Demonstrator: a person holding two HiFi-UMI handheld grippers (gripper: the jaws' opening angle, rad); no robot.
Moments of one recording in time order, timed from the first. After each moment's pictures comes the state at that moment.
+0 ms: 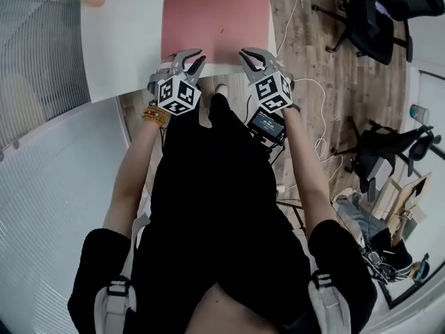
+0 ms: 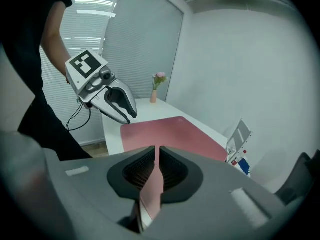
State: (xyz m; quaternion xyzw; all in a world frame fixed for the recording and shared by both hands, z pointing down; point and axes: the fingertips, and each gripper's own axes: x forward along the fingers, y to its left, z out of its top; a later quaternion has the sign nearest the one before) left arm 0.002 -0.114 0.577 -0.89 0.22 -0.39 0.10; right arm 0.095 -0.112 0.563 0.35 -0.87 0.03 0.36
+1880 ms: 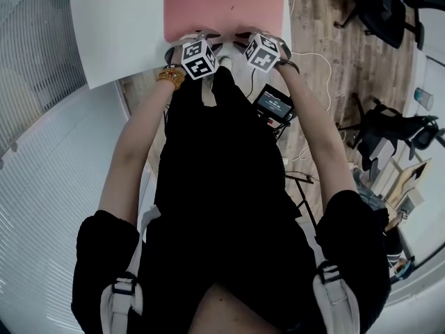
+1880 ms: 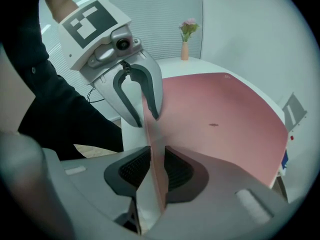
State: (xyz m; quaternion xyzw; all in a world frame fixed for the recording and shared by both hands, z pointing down) left arm 0.034 -0.089 0.696 -0.88 0.05 -0.48 -0.02; right arm 0.062 -0.087 0.710 0.13 -0.84 0.13 0.51
